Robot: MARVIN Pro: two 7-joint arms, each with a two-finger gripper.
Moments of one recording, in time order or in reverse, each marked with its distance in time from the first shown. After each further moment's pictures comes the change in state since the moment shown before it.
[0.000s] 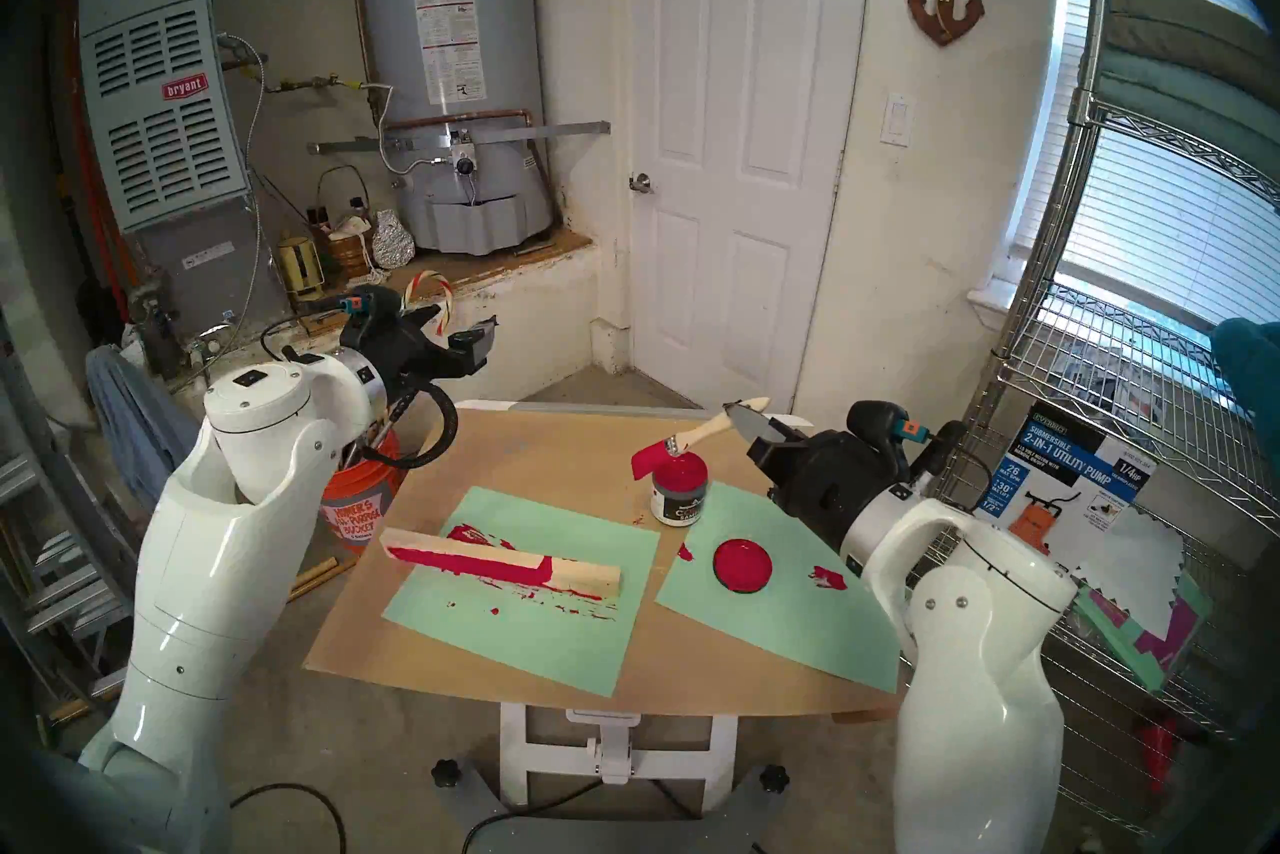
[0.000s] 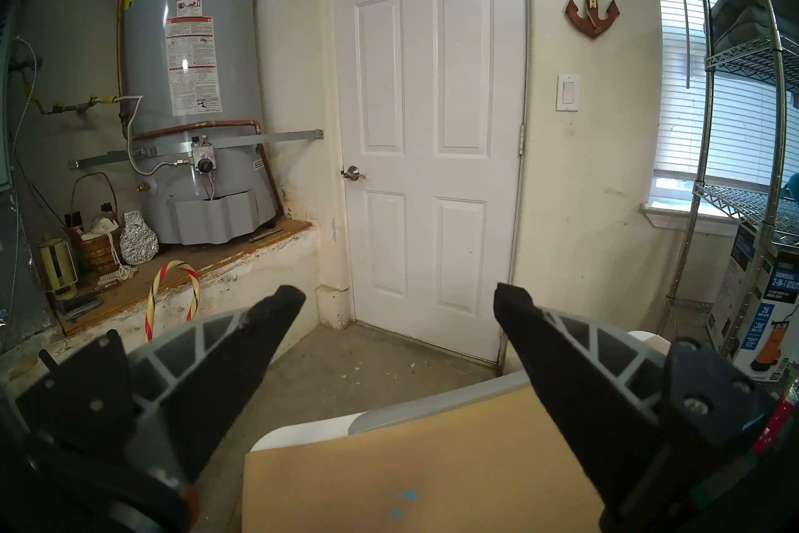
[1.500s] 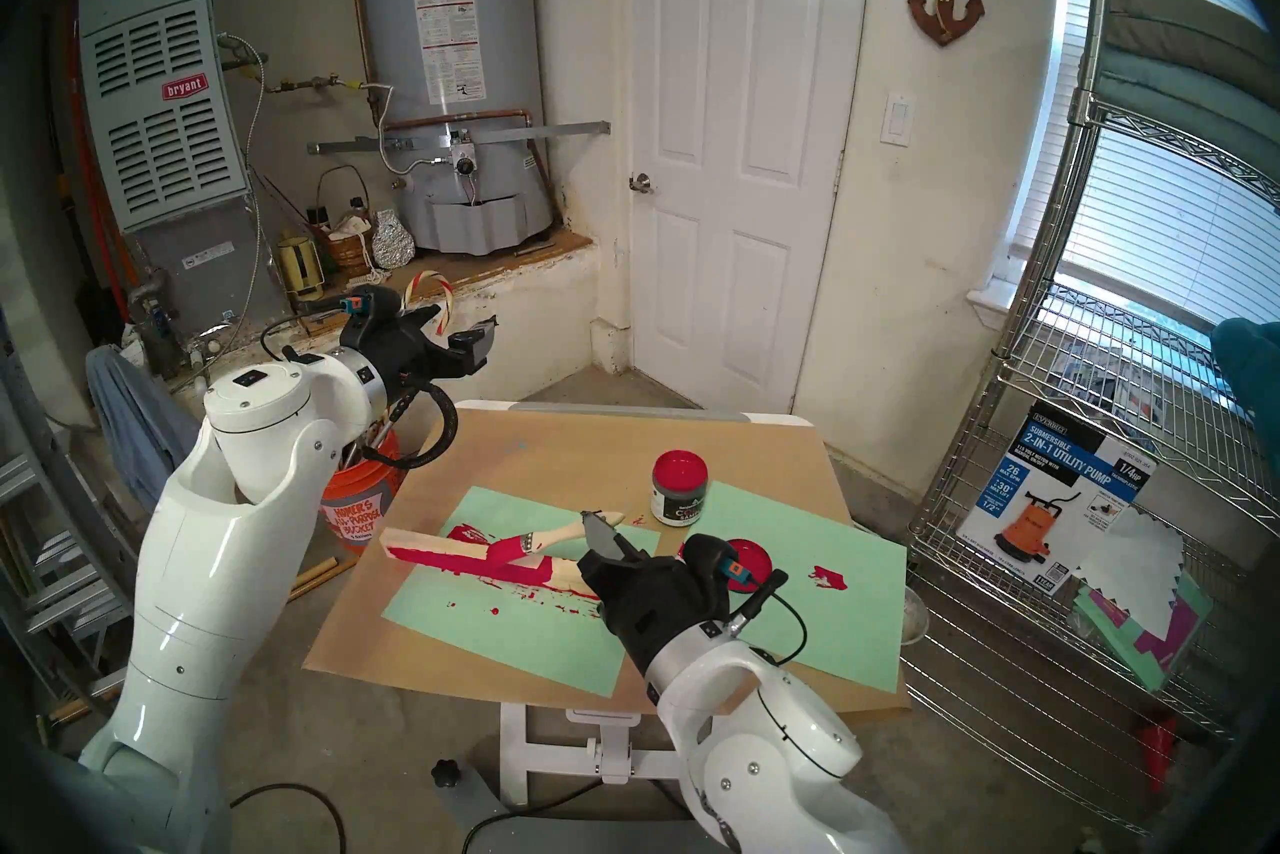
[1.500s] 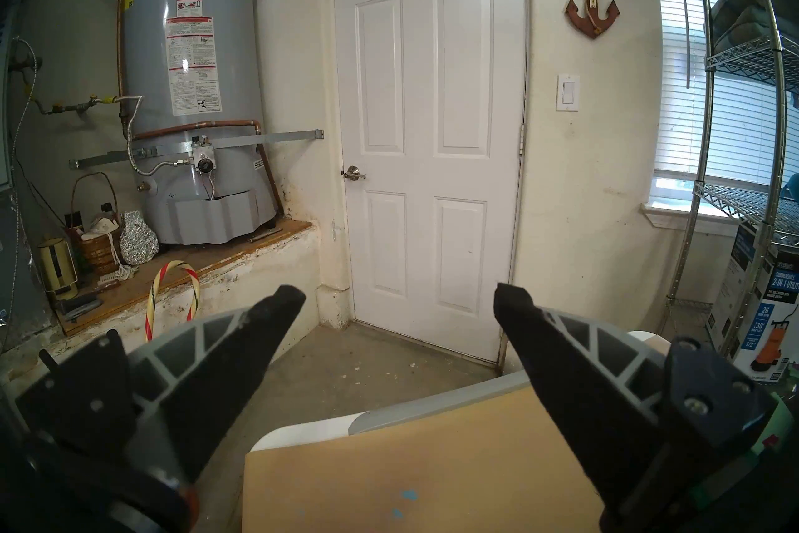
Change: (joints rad) left arm 0.000 0.000 0.000 0.000 0.000 0.000 0.000; right arm -0.118 0.233 -0.604 0.166 0.230 -0.650 -0.388
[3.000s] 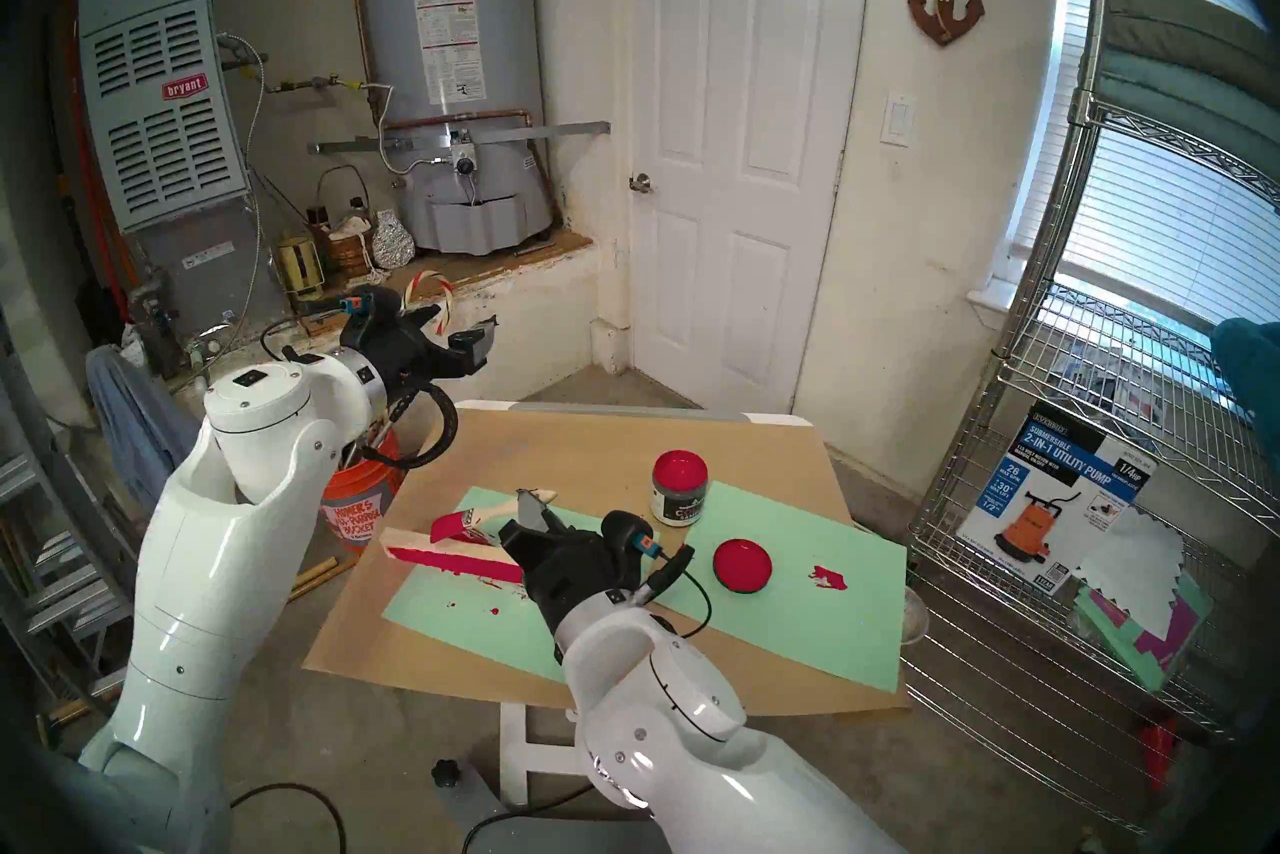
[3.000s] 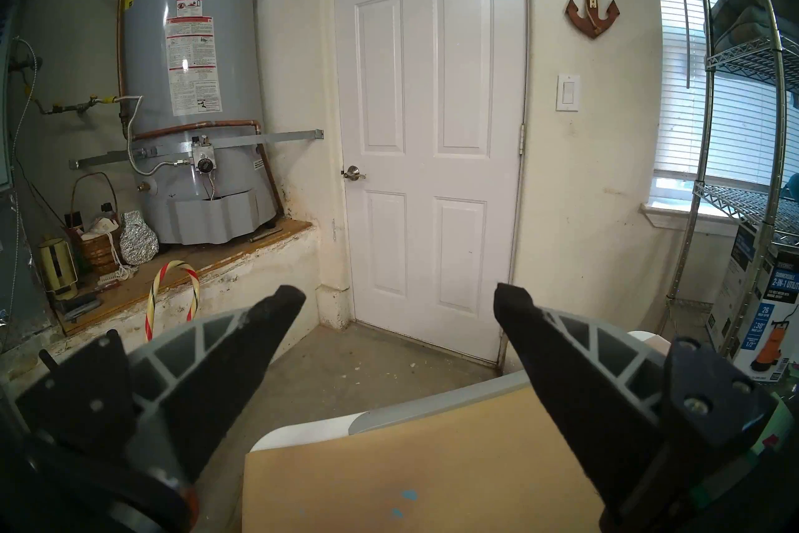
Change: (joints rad) left arm 0.000 0.000 0.000 0.000 0.000 0.000 0.000; right arm 0.359 0.096 -0.365 0.174 0.133 -0.280 -0.221
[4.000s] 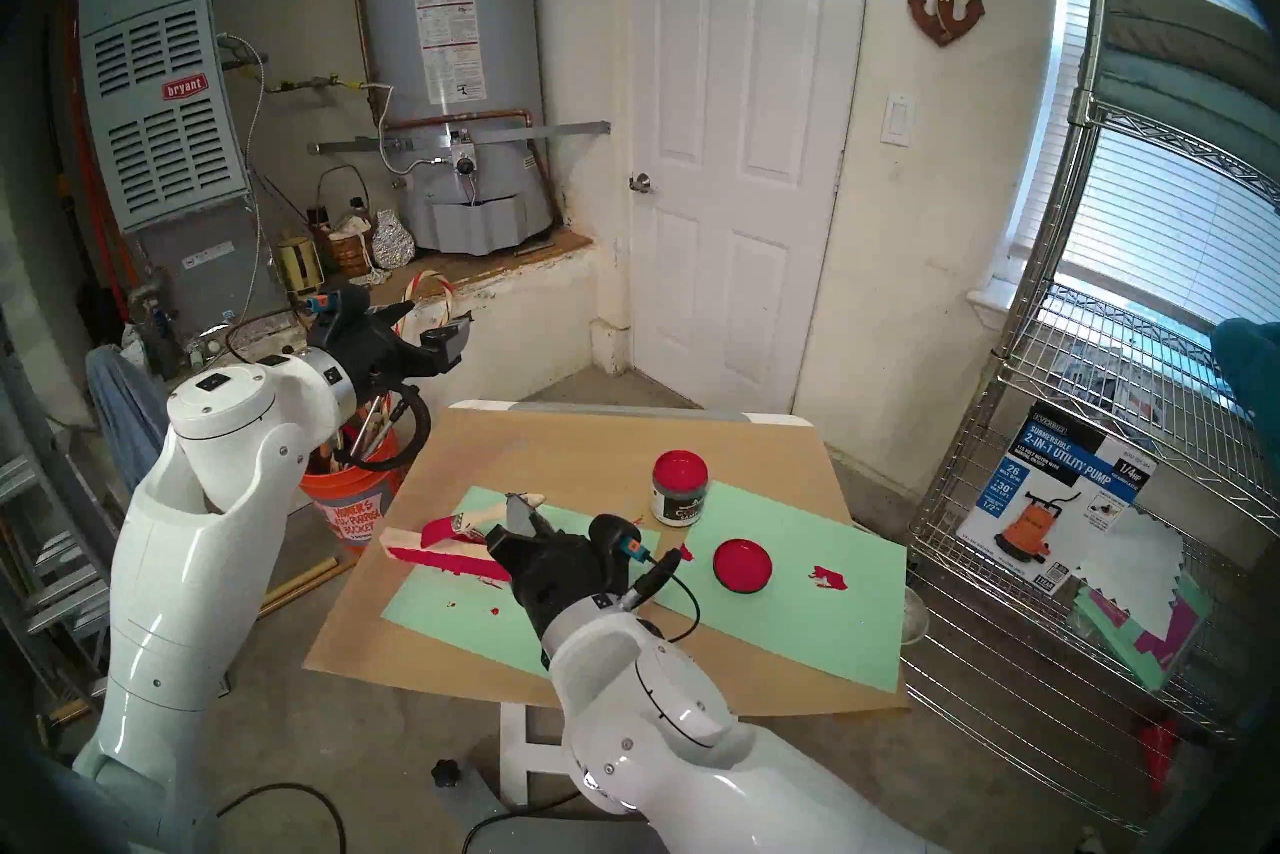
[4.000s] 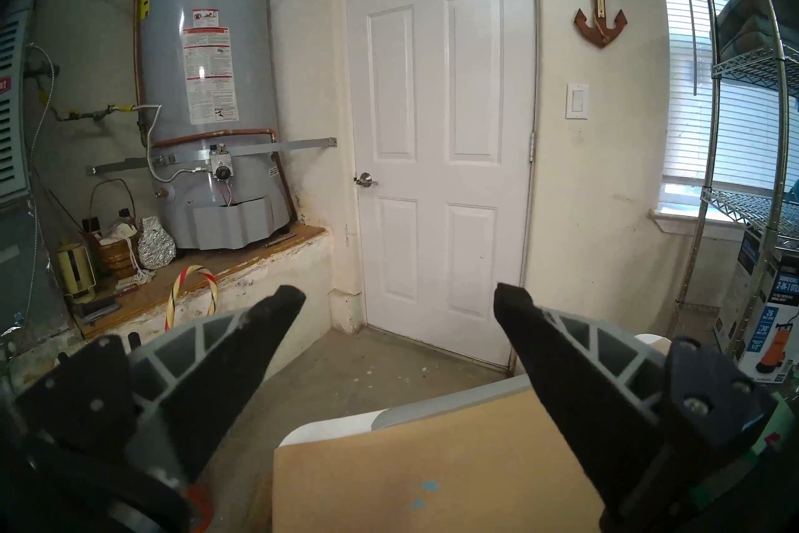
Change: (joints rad) left arm 0.076 0.029 -0.092 -0.081 -0.020 0.021 -0.003; right arm 0.074 0.057 -0.102 0.001 0.050 -0.075 -0.038
